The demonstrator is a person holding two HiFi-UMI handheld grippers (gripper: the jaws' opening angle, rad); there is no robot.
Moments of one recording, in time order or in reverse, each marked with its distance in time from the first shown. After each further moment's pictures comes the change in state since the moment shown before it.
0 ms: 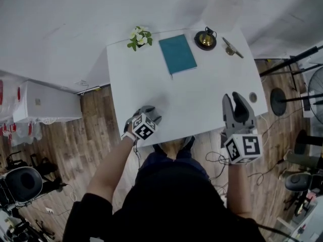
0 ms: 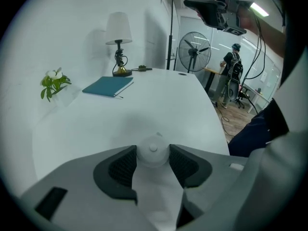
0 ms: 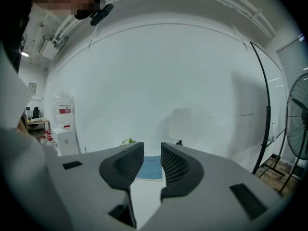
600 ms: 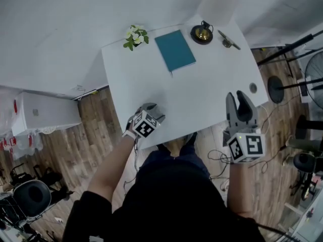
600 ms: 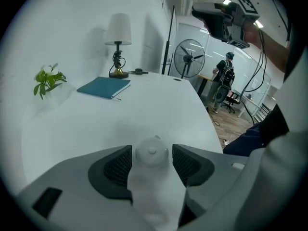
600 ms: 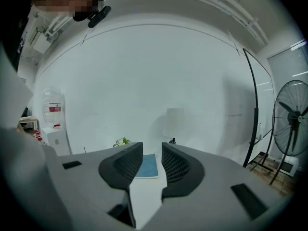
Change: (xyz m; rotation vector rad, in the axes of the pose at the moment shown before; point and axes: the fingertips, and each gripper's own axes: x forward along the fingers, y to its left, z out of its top) left arm -0.005 0.006 0.003 -0.009 -0.043 -0.105; right arm -0.010 0.010 -0.004 0.012 0.008 -0.120
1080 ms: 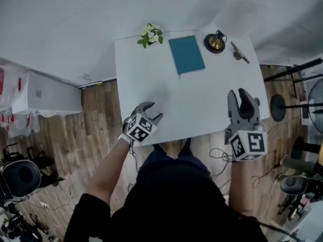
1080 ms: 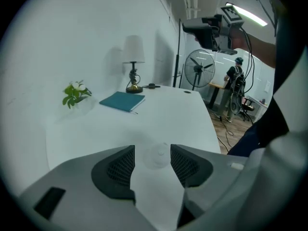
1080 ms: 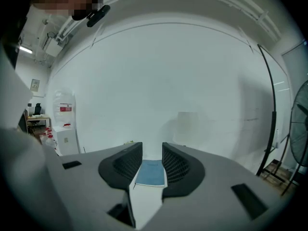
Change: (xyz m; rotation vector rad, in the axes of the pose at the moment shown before) left arm -0.055 0.020 0.010 -0.050 -0.145 0.164; right arm 0.038 0.018 0.024 -0.052 -0.019 0.137
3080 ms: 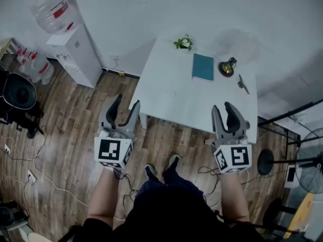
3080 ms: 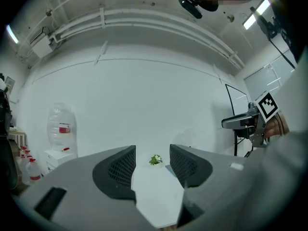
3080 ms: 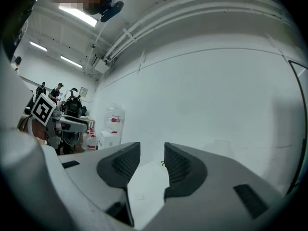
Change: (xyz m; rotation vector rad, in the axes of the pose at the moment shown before) left arm -0.409 -0.198 0.077 -0.341 -0.732 0.938; right arm -0.225 0.116 0.058 -0.207 -0.216 0.435
